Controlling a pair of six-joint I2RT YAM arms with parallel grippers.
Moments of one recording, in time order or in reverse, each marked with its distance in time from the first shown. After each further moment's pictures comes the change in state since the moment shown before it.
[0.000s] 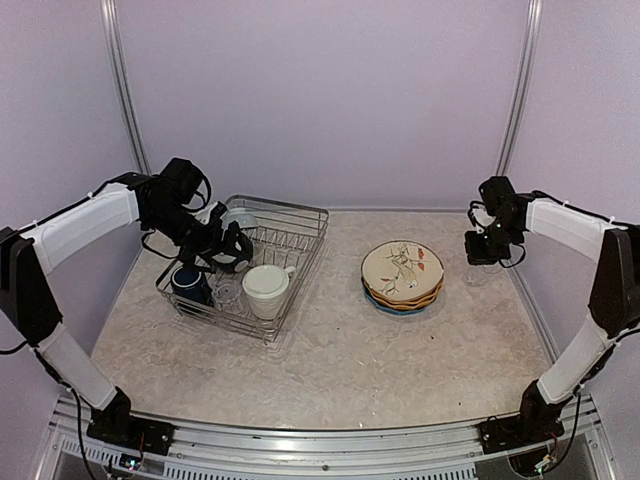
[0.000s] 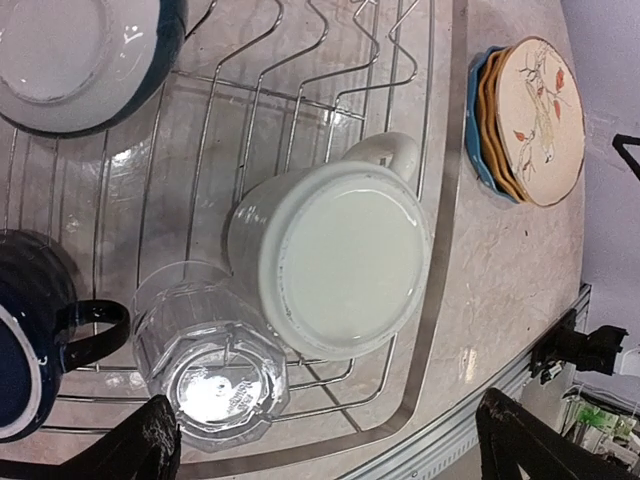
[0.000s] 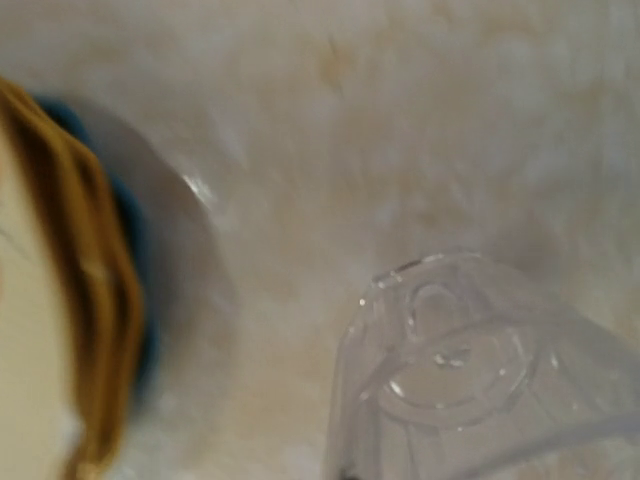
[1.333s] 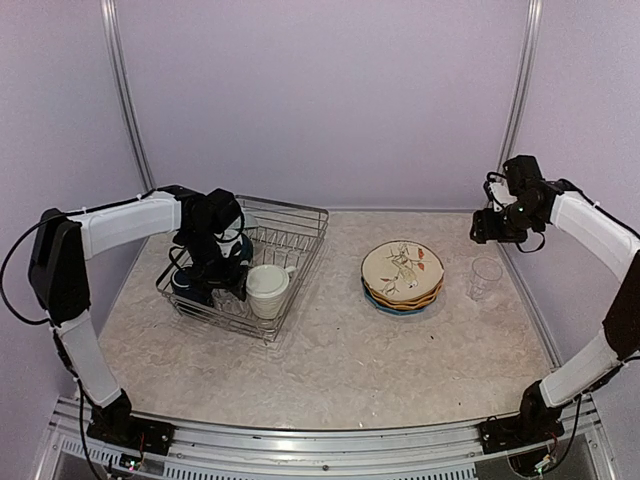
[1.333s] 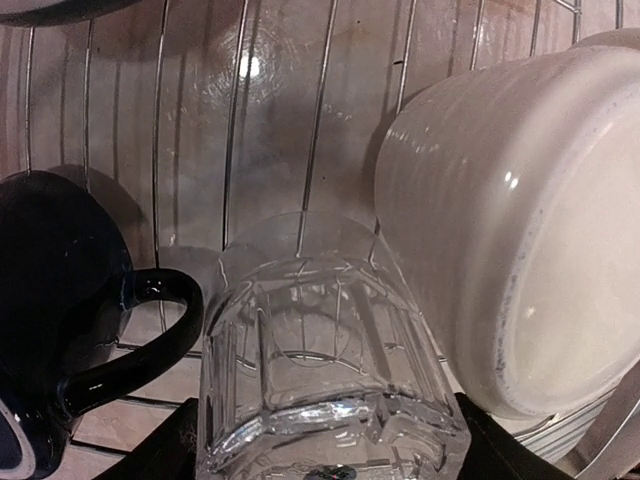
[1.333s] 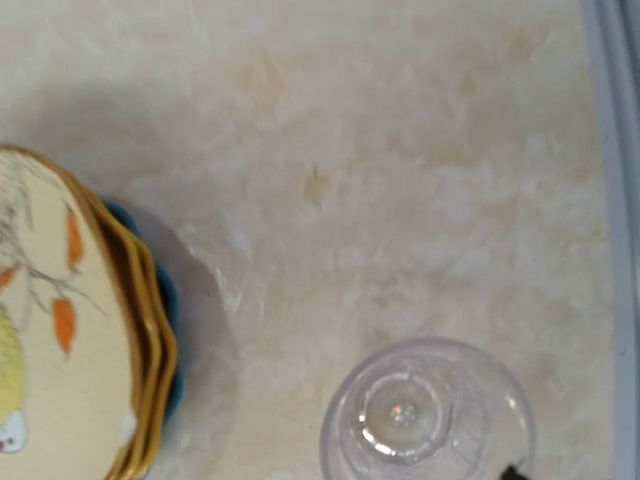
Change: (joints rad) left arm -0.117 0.197 0.037 -0.171 -0.300 0.066; right arm -0.050 -0.122 0.046 -0.010 -0.021 -0.073
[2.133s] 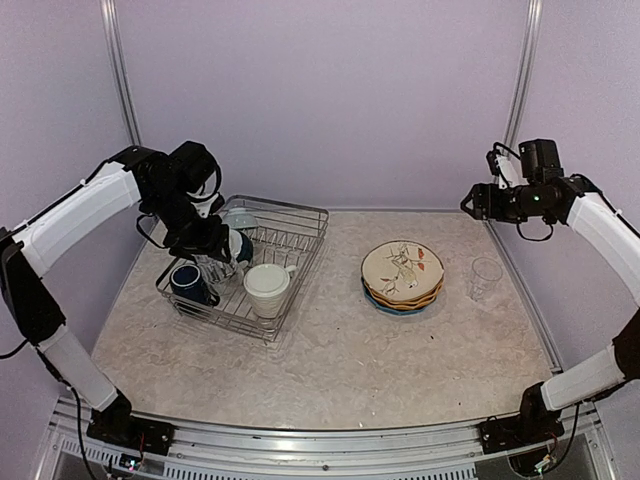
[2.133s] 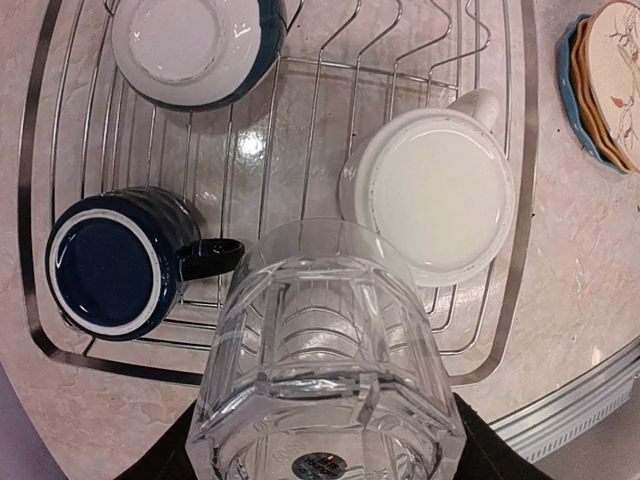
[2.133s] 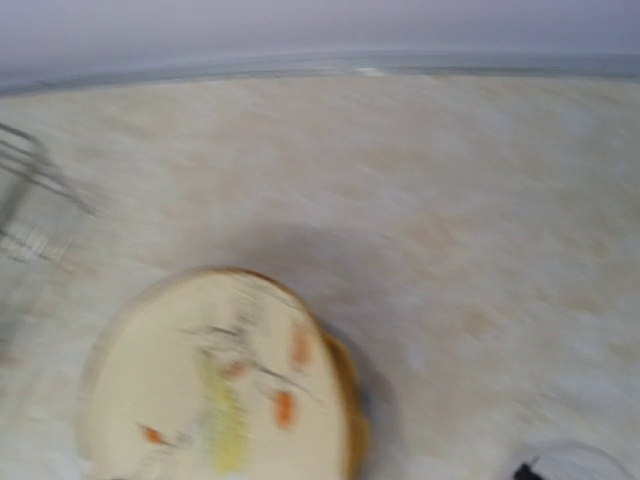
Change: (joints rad) left arm -0.016 -0.164 0.192 -0.174 -0.082 -0.003; right arm 0.024 -0.144 0.020 0.099 -0.186 0.055
